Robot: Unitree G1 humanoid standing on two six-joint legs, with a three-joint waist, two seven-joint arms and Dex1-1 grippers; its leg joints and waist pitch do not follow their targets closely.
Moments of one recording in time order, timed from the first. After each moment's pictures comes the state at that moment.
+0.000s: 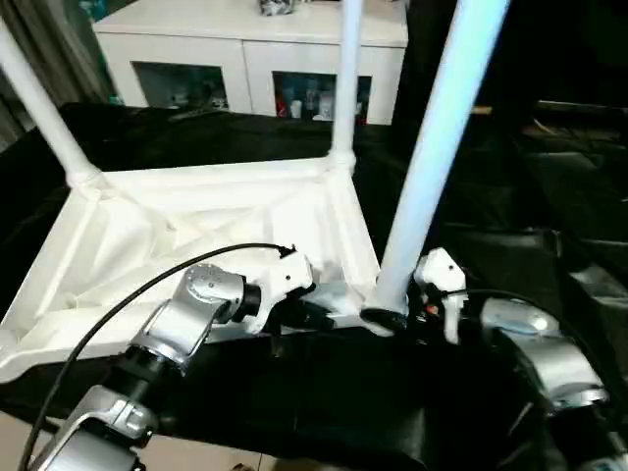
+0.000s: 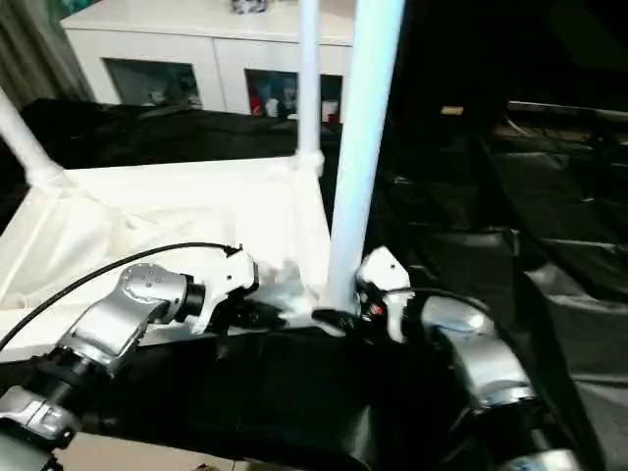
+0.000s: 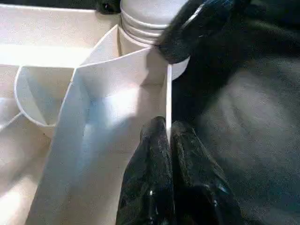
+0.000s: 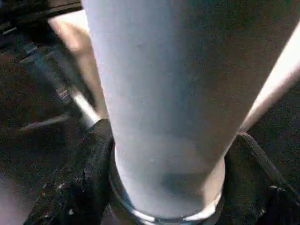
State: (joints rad) left arm -0.54 0.32 -0.36 0.43 -0.02 0.25 -1.10; right arm -0.31 -0.38 0.16 0.30 0.19 0.19 0.85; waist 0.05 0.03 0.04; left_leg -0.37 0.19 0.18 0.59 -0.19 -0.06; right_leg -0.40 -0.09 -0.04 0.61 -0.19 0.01
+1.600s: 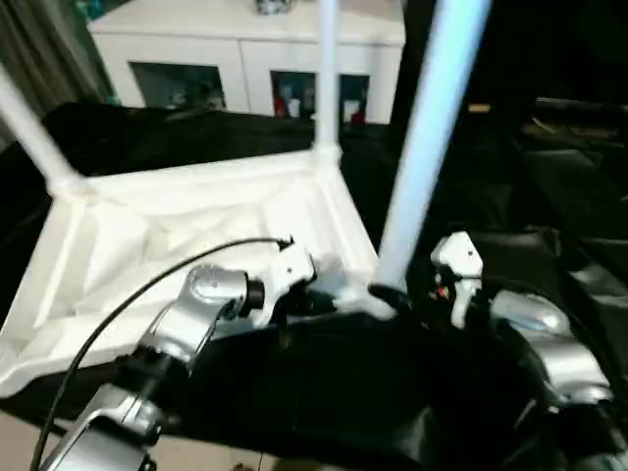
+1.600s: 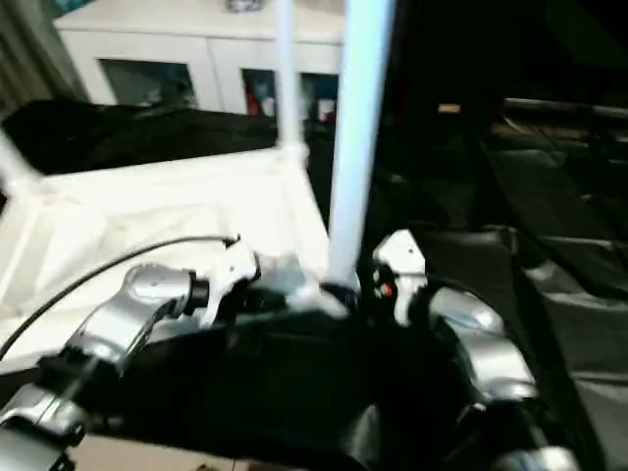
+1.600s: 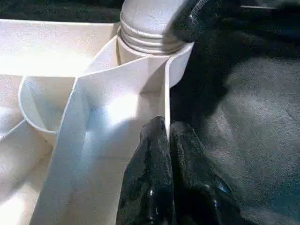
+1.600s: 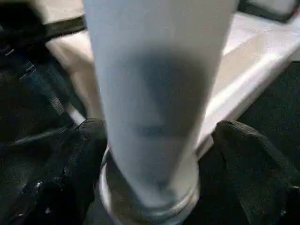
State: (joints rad) left arm -0.51 0.32 -0.33 0.42 -0.05 0.20 -1.13; right arm -0.27 -0.45 0.12 0.23 0.24 0.15 0.92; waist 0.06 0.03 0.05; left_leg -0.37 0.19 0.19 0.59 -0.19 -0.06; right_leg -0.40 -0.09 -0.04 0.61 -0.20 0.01
